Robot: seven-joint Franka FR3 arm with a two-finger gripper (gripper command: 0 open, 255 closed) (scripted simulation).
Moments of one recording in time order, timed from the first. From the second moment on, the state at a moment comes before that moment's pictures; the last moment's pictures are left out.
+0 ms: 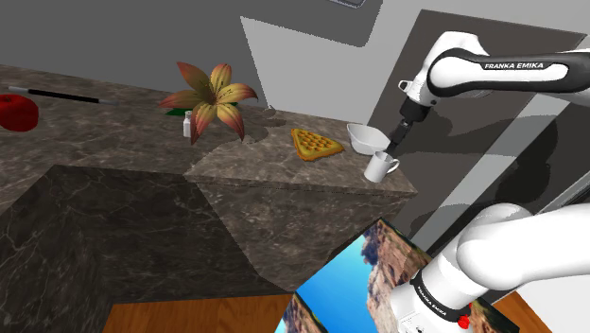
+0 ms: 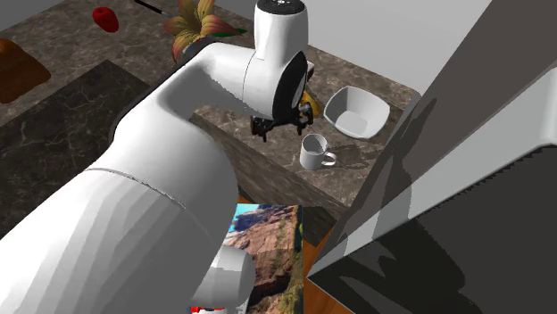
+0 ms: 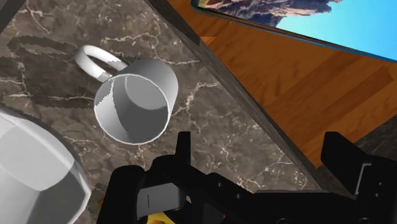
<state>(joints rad) -0.07 -0.63 -0.35 -2.53 -0.22 1.95 -0.52</state>
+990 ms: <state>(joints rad) -0.04 -0.36 -0.56 -2.56 -0.19 2.29 -0.74</state>
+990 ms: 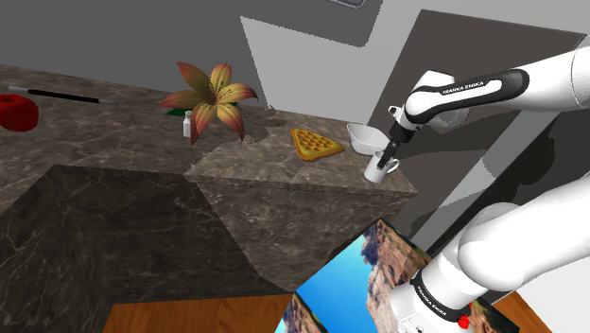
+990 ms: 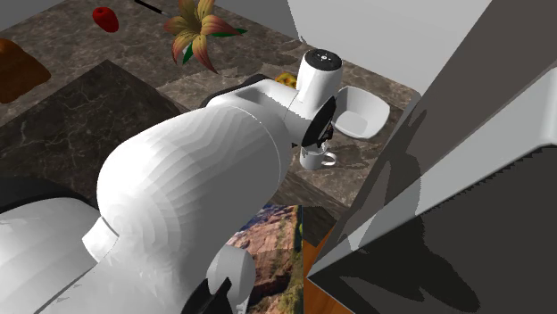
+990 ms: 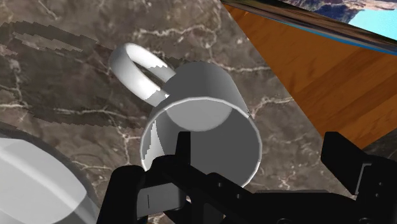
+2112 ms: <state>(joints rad) -0.04 -0.35 -0.57 -2.56 -0.19 2.30 -0.74</state>
